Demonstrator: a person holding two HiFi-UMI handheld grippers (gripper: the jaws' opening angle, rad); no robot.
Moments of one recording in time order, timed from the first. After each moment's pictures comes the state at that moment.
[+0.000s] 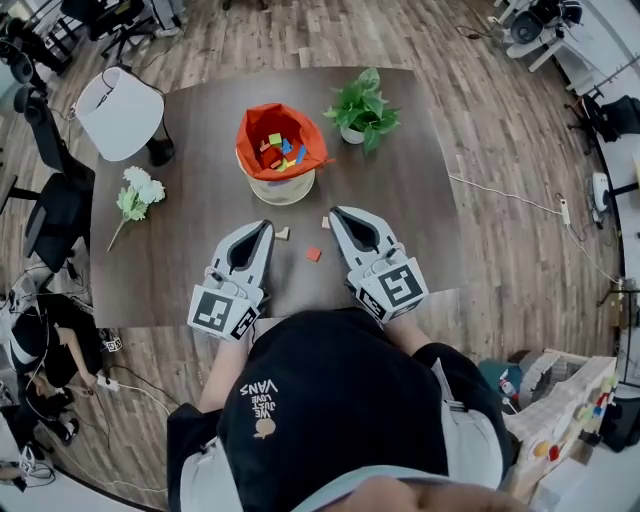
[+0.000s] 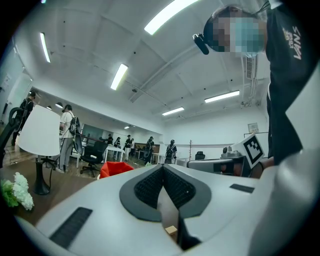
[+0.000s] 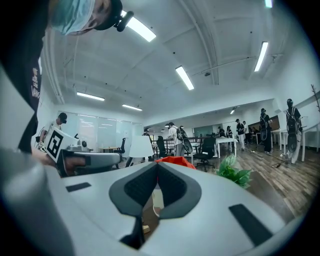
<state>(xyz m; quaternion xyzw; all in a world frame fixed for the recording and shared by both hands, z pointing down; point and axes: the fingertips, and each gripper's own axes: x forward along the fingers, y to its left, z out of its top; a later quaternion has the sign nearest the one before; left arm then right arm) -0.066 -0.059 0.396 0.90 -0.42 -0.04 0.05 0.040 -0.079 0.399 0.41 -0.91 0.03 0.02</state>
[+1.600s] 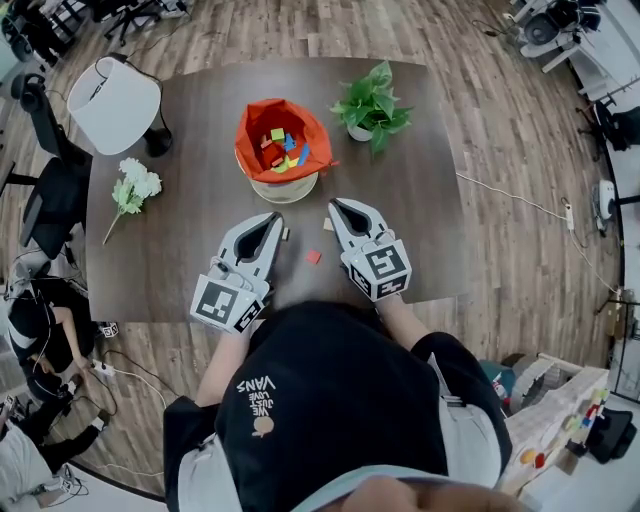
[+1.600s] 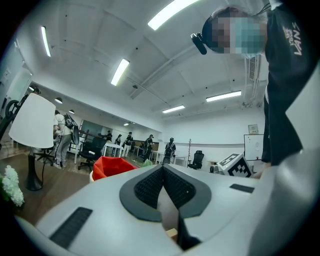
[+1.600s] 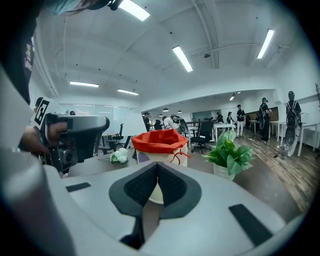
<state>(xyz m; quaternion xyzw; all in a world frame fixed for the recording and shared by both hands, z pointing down) -0.048 -0.091 0.410 0.91 -0.42 -0.03 0.07 0.044 -0.134 0.491 0.41 -0.90 0.08 0.10</state>
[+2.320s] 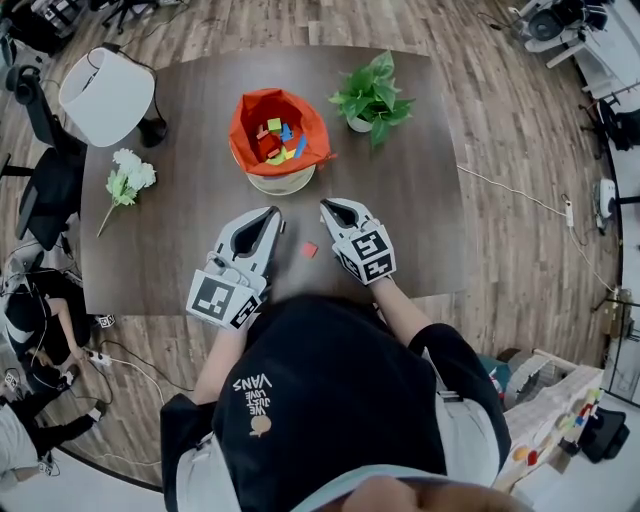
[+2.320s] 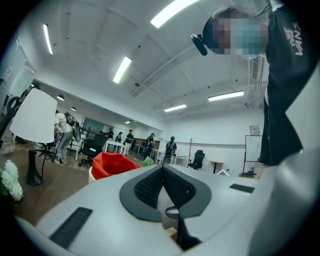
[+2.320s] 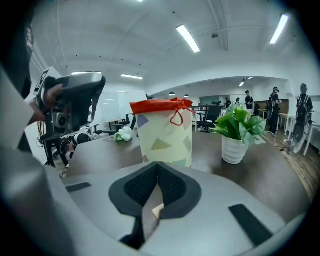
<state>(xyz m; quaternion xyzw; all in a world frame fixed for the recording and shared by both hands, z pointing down) -0.043 -0.096 0.420 0.90 -0.42 -0.03 0.09 0.039 -0.138 0.581 0.35 -0.91 0.12 0.19</state>
